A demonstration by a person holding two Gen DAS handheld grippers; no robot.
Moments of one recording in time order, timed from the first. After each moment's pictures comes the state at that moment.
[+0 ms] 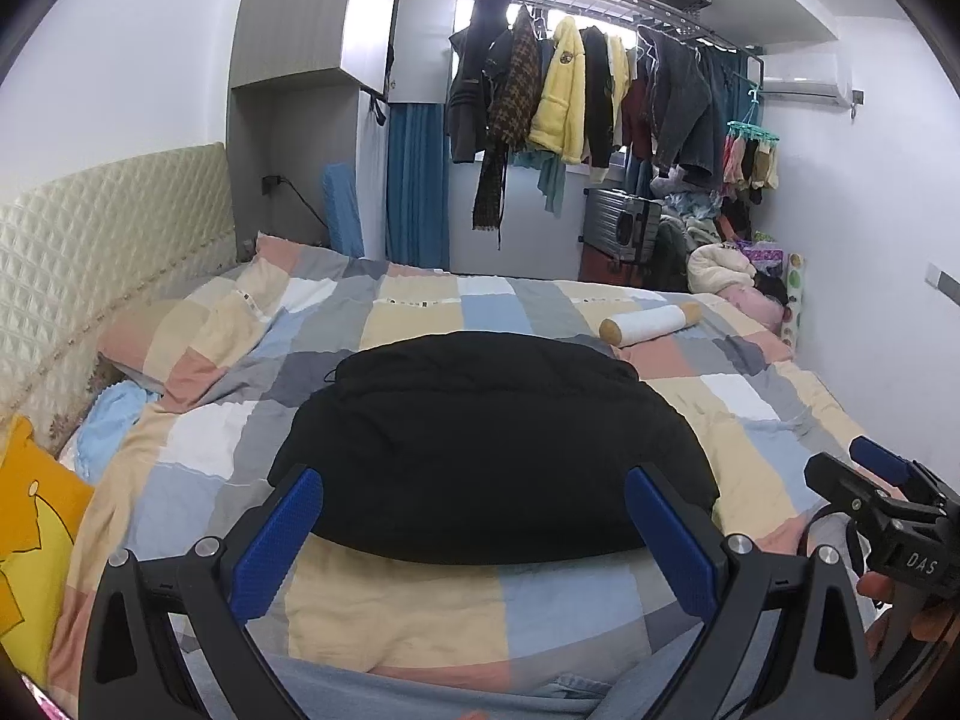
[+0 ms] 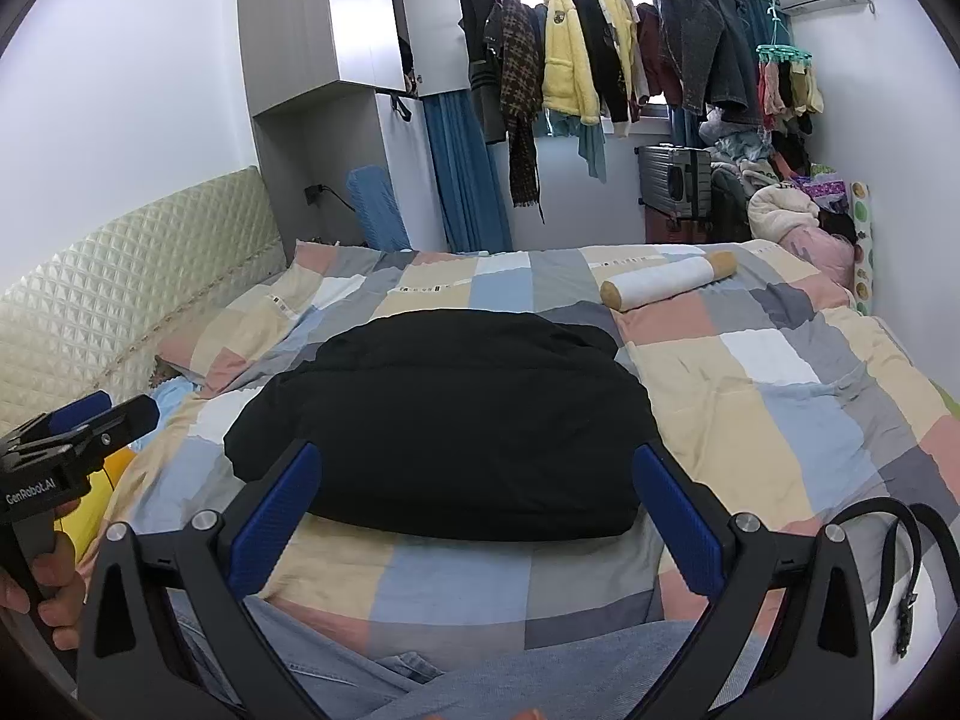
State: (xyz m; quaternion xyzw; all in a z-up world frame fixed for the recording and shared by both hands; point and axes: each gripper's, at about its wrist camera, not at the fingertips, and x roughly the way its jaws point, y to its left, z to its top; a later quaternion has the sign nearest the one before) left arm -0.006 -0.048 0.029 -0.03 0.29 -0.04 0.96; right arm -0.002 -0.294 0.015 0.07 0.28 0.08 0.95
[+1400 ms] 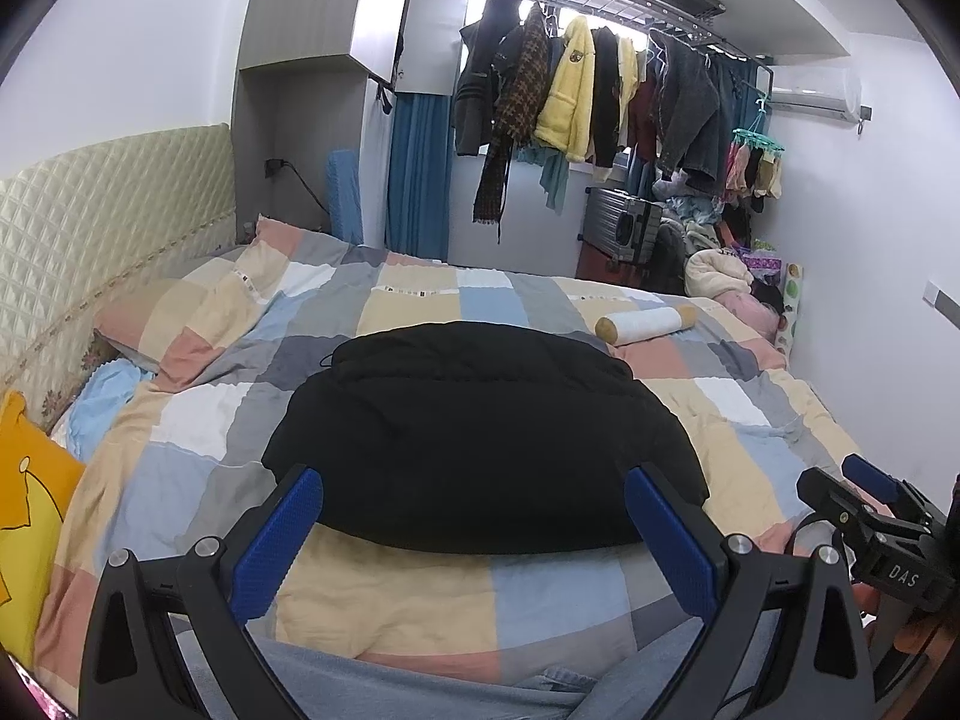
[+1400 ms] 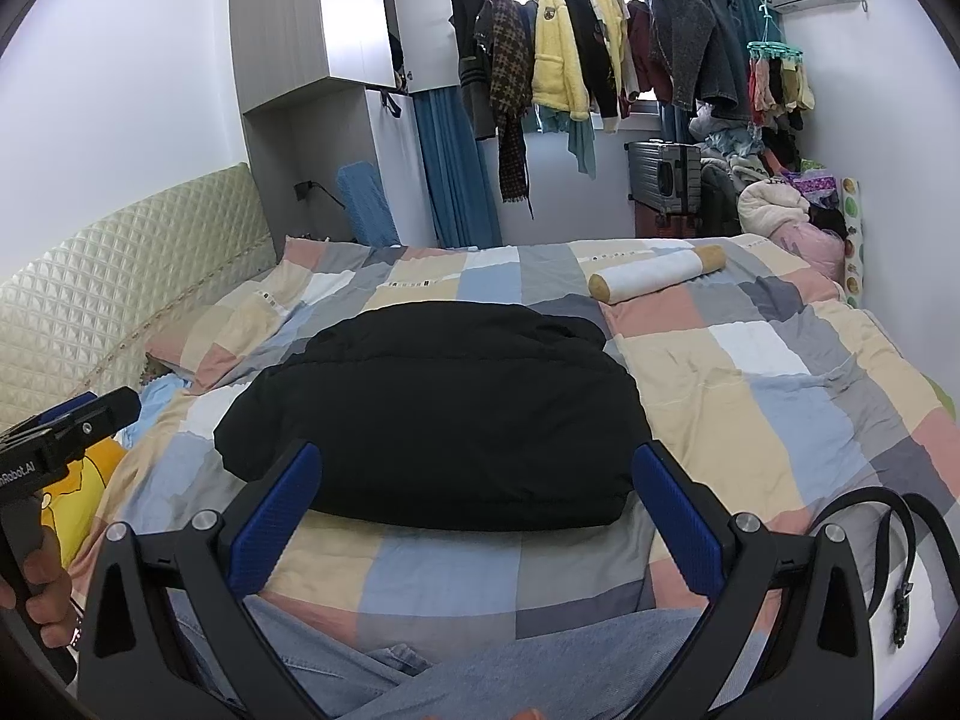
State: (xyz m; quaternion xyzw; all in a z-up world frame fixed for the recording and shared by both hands) left arm -0.014 -0.039 0.025 -0.05 0.29 -0.05 0.95; right arm -0.004 -0.298 0.010 0.07 0.29 0.07 0.95
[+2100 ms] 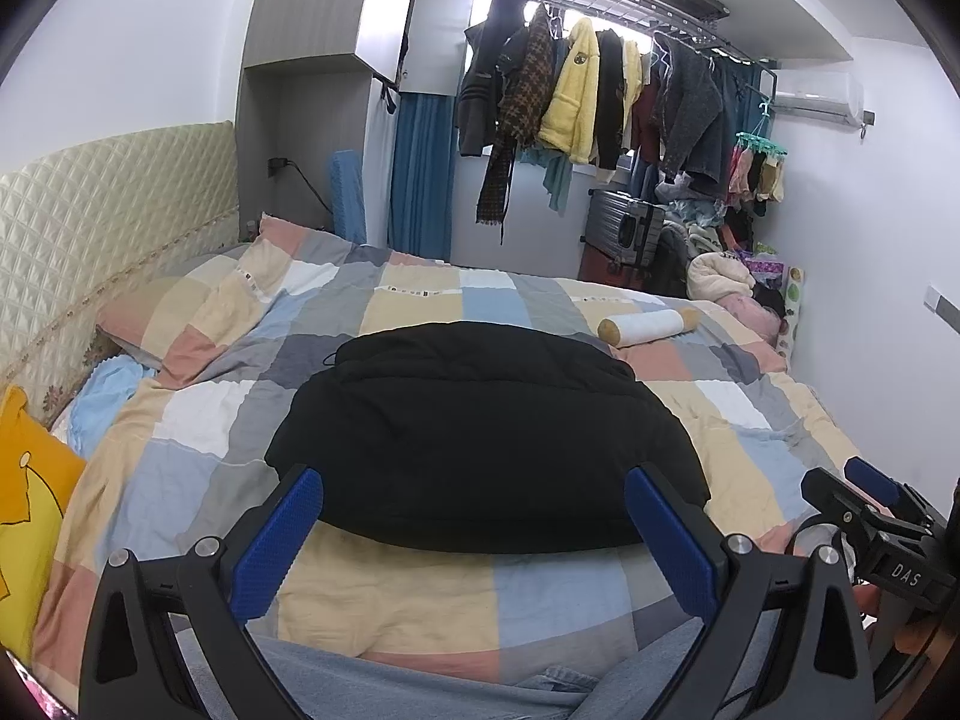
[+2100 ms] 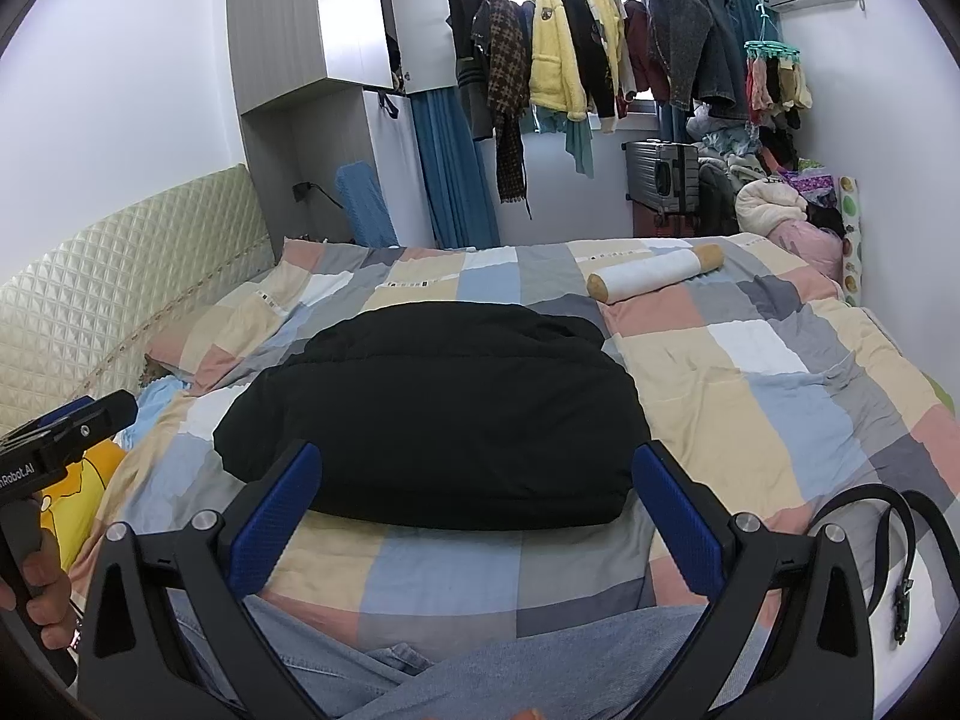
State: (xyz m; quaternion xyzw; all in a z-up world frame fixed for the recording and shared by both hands) left arm -0.013 -0.036 0.027 -0.06 0.29 -0.05 0.95; right arm -0.009 -0.298 0.009 0.07 0.28 0.07 0.95
